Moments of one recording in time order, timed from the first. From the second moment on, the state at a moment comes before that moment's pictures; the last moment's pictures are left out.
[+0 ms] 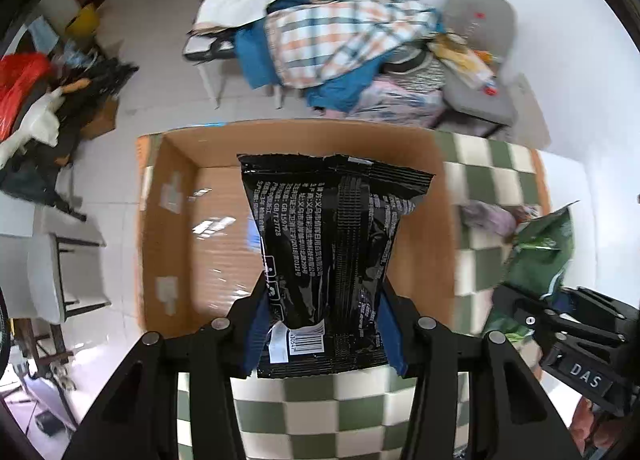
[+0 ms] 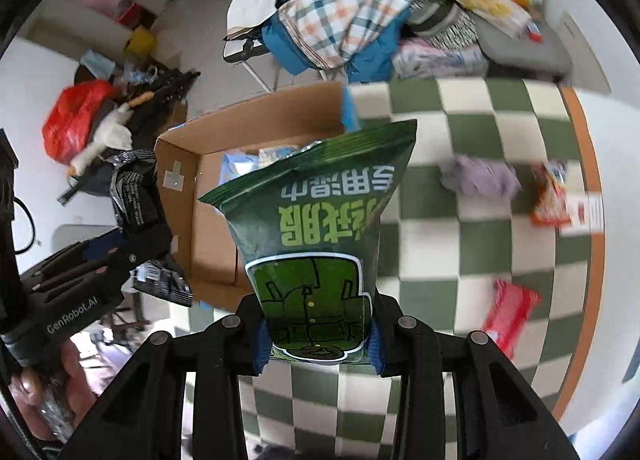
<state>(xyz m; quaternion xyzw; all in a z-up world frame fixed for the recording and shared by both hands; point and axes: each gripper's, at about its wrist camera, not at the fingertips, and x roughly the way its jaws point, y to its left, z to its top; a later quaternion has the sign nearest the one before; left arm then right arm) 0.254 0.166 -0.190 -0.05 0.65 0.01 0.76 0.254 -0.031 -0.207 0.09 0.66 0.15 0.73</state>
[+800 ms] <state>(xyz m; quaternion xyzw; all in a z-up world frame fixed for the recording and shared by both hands) 0.341 0.243 -0.323 -0.02 0.74 0.05 0.67 0.362 0.053 -0.320 0.01 0.72 0.06 0.69</state>
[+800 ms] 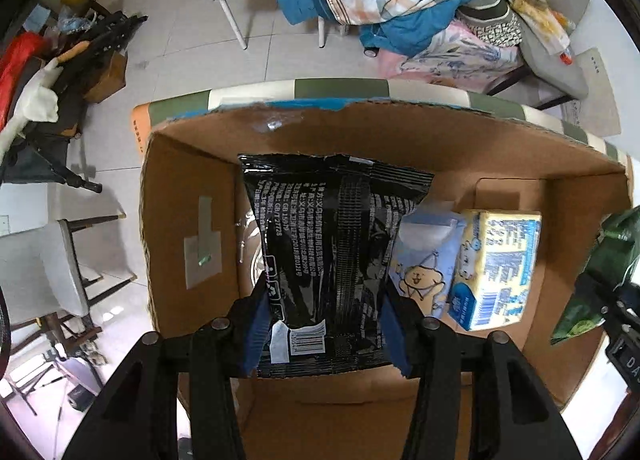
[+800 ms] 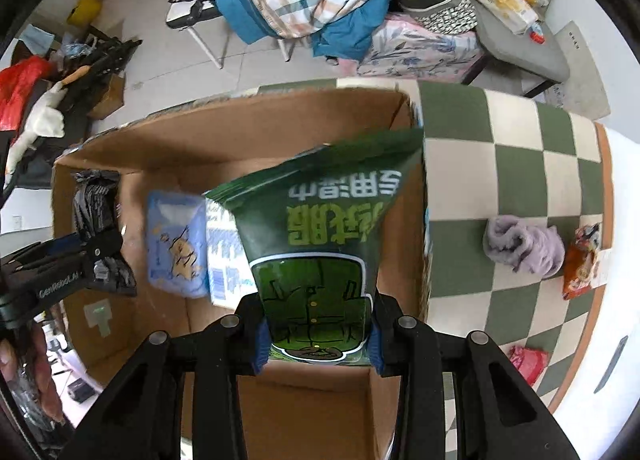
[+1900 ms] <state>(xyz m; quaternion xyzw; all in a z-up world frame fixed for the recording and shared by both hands) 0.237 0.254 -0.249 -0.10 0.65 0.07 0.75 0.273 0.074 -0.282 -0.01 0.67 0.09 0.73</state>
